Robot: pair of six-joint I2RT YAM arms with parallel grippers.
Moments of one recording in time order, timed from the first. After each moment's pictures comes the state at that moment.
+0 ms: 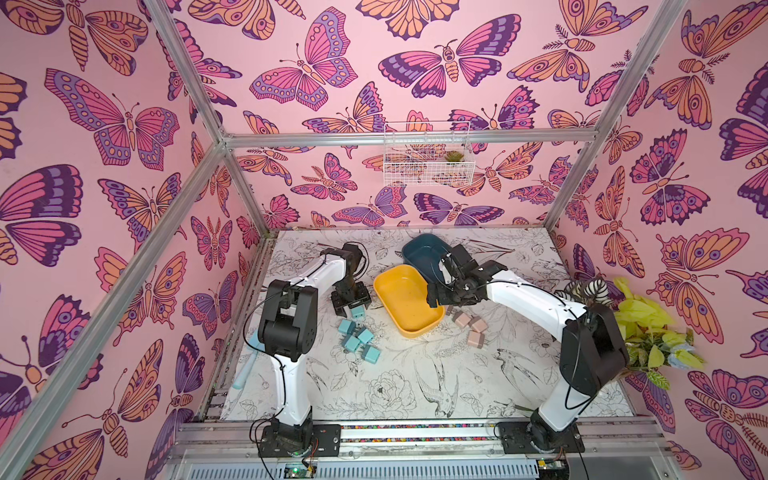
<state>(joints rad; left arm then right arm) -0.27 2.02 1.51 -1.05 0.14 -0.62 0.57 1.72 1.33 -0.73 -0.03 0.44</state>
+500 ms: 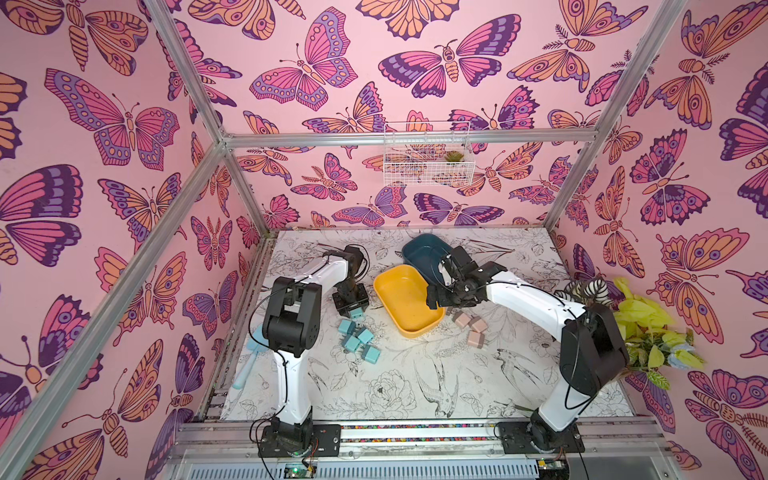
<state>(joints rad) -0.27 2.07 1.51 -1.02 0.13 -0.63 0.57 1.72 1.31 -0.73 -0.05 0.44</state>
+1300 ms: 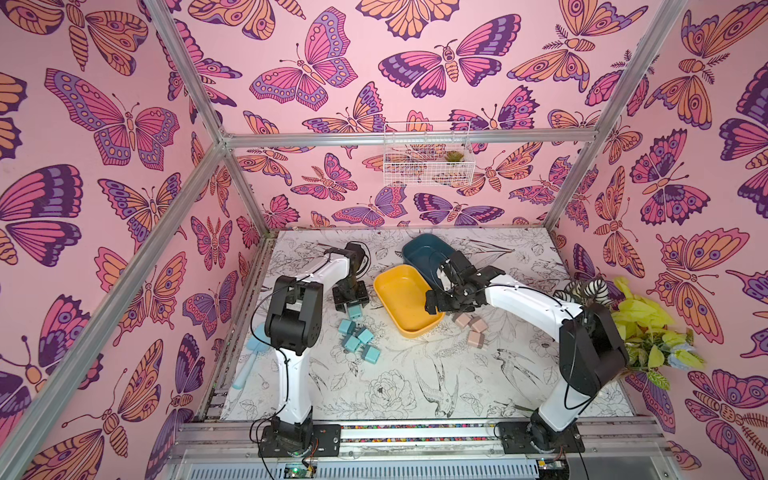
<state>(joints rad) -0.28 2.10 1.57 -1.02 0.05 -0.54 0.57 1.72 1.27 -0.70 -0.09 0.45</state>
